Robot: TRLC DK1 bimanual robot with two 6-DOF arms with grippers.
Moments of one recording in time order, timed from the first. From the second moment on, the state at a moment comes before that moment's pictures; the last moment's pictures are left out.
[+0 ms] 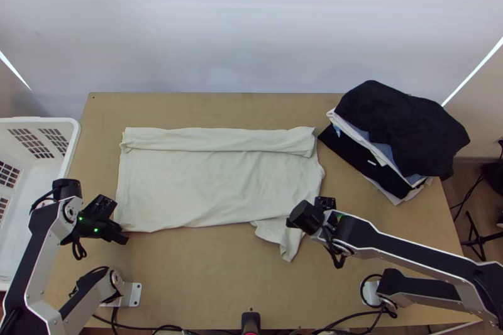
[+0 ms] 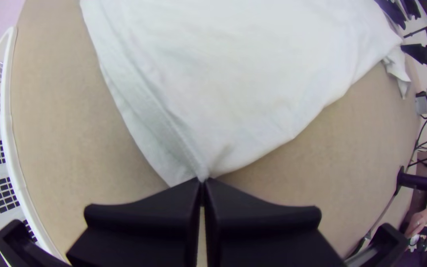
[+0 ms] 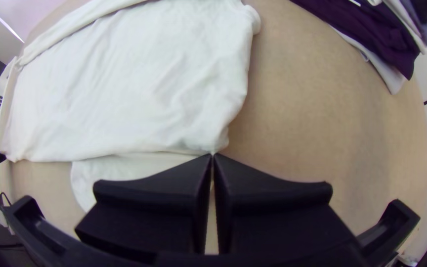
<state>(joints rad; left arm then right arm) 0.38 1.03 0.60 -0.95 0.17 0.77 1.02 1.27 0.70 -0.64 0.38 1.05</state>
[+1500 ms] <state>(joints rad) 0.32 1.27 0.91 -0.77 0.27 0.51 0.73 1.33 1.07 -1.02 0.19 0.78</state>
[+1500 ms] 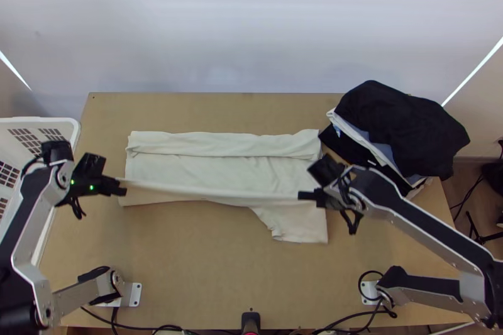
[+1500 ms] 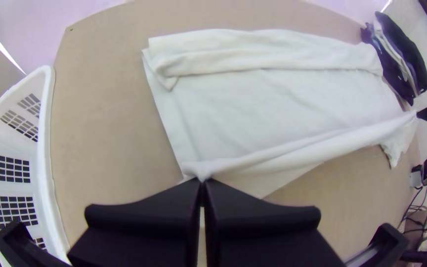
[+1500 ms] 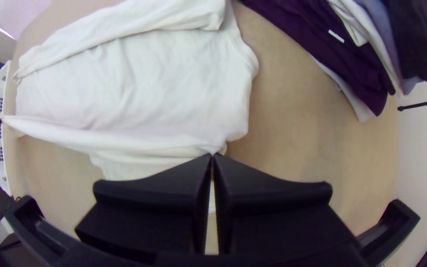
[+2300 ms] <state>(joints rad) 0.26 1.44 1.15 -0.75 0.25 0.44 0.53 1.81 1.52 -0.94 0.26 0.70</state>
